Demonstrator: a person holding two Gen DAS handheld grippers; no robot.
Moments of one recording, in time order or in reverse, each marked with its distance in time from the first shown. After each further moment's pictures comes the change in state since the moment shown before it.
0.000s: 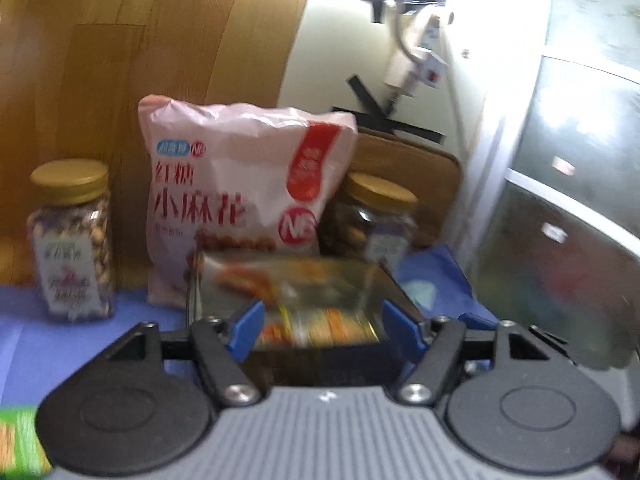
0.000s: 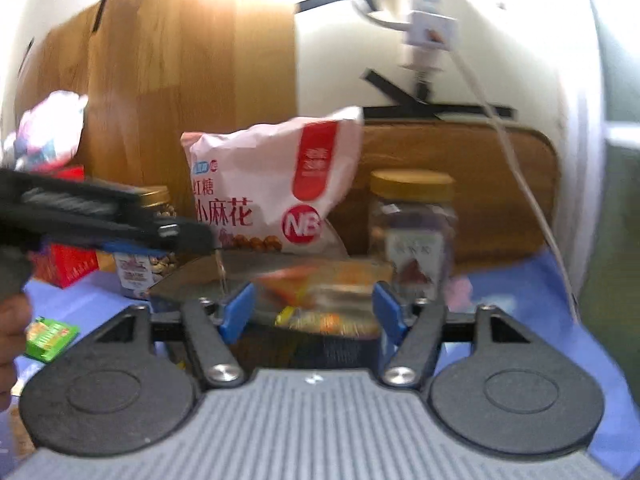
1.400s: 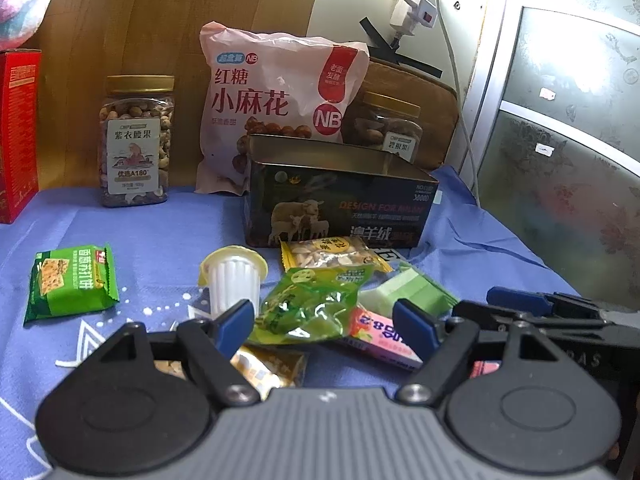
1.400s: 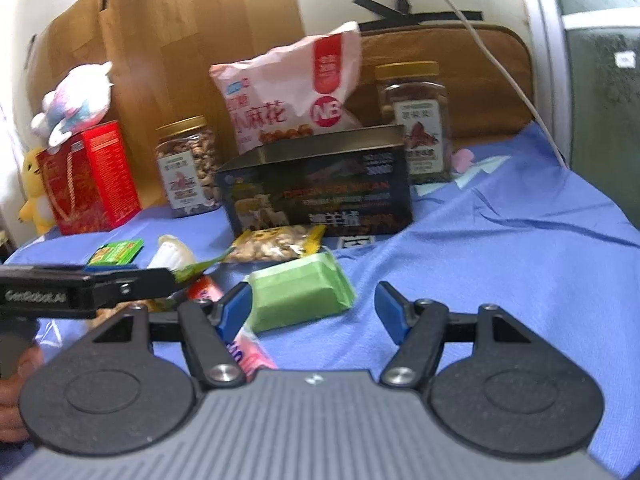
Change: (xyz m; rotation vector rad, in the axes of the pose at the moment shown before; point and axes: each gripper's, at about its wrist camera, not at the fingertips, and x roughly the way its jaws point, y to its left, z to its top) left arm -0.061 0.023 -0.098 0.015 0.093 0.042; right arm -0.062 0.042 -0.063 0.065 0.160 0.048
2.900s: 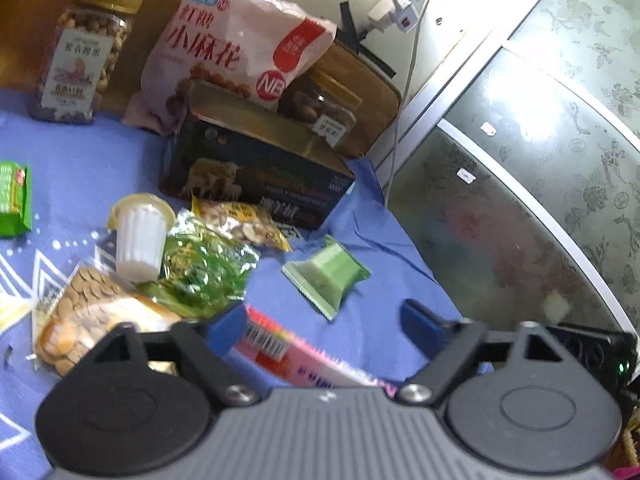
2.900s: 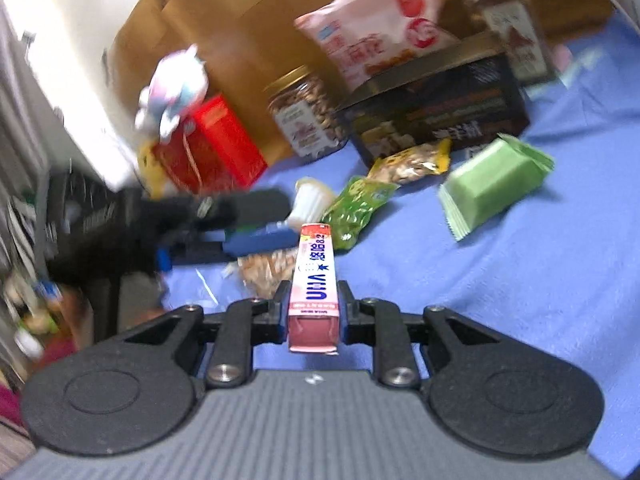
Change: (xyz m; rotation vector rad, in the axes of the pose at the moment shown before) left arm -0.008 0.010 0.008 -0.246 0.103 -0.348; right arm -0.016 0.016 -0.011 0.140 0.204 0.376
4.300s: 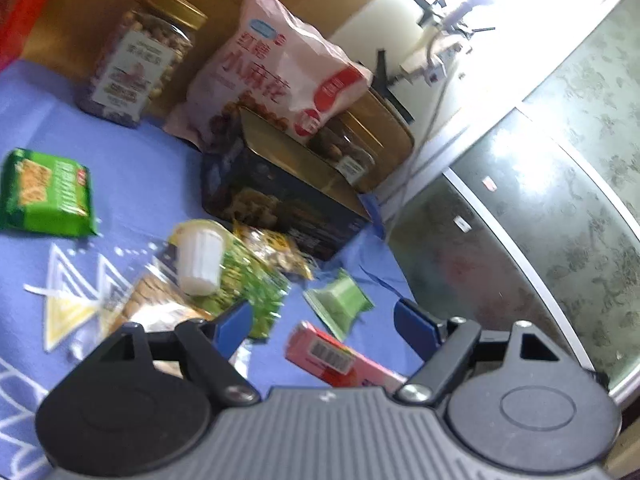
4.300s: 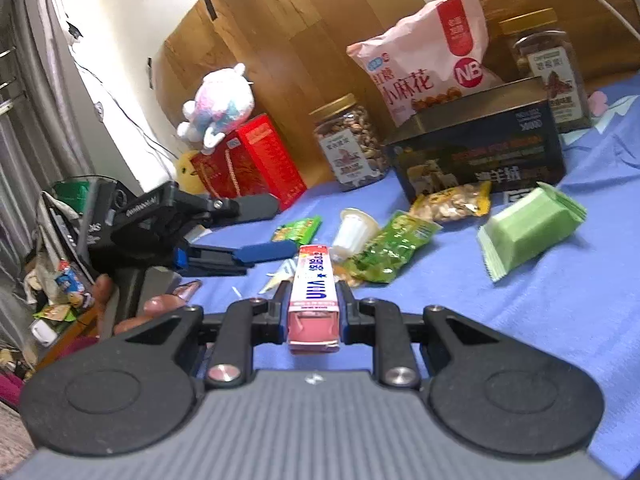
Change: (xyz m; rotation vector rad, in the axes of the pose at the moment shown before) left arm -0.040 0.040 0.015 -0.145 -0.046 -0.060; right arm -0.012 0.006 0.014 -0.022 -0.103 0.140
